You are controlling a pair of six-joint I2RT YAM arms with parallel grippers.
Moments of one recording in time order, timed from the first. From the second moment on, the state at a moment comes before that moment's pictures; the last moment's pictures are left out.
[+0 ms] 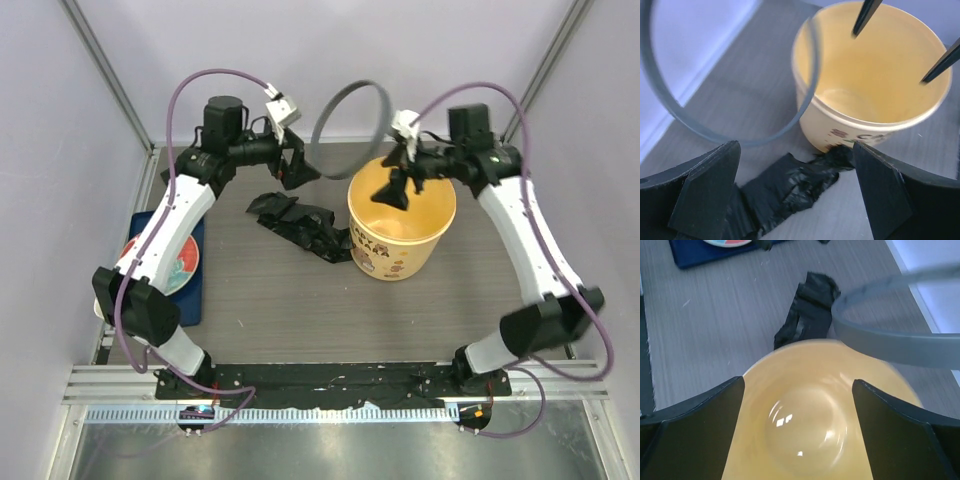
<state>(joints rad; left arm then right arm) -0.38 1.61 1.70 -0.49 0.78 0.28 0.18 1.42 1.63 -0.88 -0.90 -0.70</state>
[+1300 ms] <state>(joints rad) -0.56 1.85 1.46 -0.52 0.57 0.74 -0.05 1.41 1.58 -0.97 -0.53 -0.32</state>
